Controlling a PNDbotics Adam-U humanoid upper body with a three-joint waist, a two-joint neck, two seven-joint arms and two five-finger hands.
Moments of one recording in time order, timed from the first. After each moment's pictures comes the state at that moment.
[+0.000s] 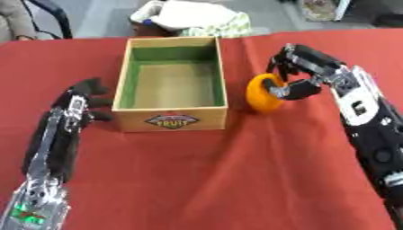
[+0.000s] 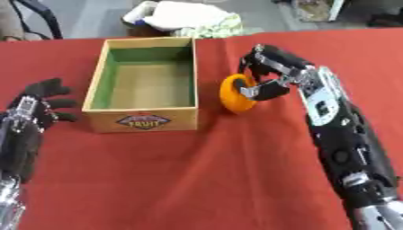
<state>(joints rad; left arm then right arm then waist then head) -0.19 0.20 -0.21 -1.95 -0.02 0.15 0.14 -0.88 -0.27 -0.06 -1.06 0.75 -0.59 0.43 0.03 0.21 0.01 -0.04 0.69</state>
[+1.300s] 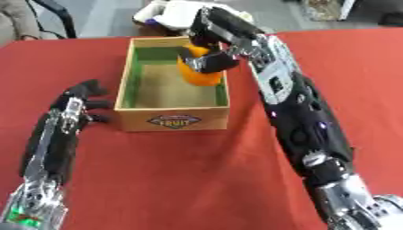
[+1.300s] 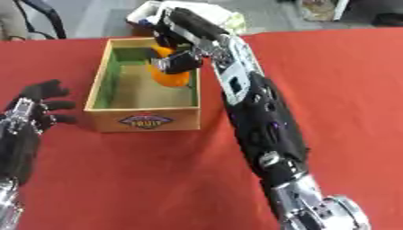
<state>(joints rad) -0.20 0.20 -0.21 -1.95 -0.01 0.15 0.14 -1.07 0.07 -0.08 -1.01 1.03 -0.55 0.36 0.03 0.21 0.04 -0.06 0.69</state>
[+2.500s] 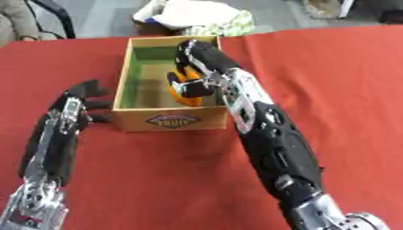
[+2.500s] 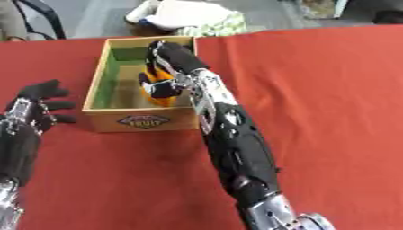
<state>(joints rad) -0.20 0.19 -0.21 -1.95 -0.01 0.15 0.13 -1.02 0.15 -0.11 -0.91 1.30 -0.36 0.12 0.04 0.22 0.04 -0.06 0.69</state>
